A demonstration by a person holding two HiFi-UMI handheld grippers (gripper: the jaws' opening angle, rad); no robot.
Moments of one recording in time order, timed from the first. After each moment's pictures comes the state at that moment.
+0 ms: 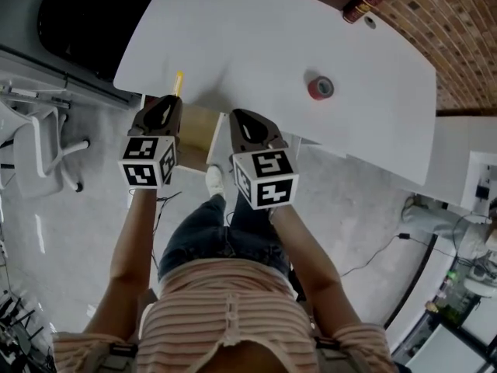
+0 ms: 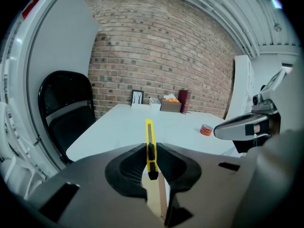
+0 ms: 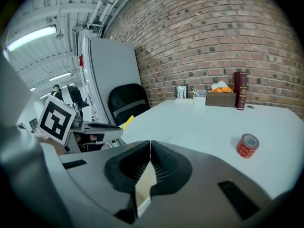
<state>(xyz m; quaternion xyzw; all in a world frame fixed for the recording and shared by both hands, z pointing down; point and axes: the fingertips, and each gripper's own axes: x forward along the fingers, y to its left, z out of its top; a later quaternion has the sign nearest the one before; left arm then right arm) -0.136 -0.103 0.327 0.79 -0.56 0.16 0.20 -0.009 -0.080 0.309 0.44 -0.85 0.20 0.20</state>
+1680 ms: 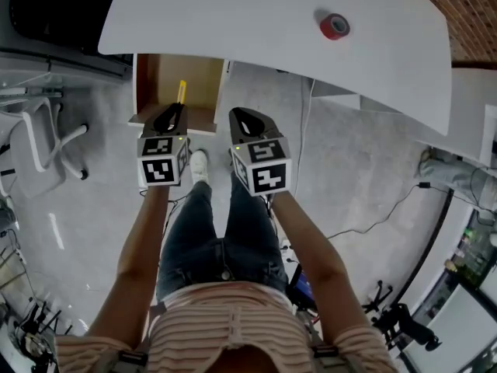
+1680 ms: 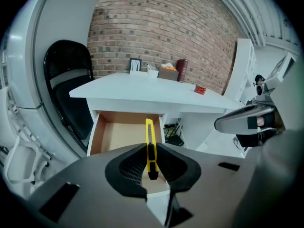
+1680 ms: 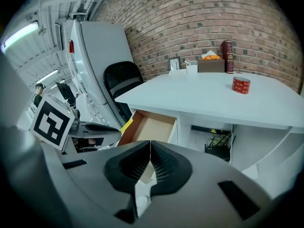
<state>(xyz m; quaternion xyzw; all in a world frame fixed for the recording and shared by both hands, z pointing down) -0.141 0.008 0.465 0.77 -0.51 0.27 0.28 -0.019 0.026 0.434 0.47 -0.80 0.29 0.25</state>
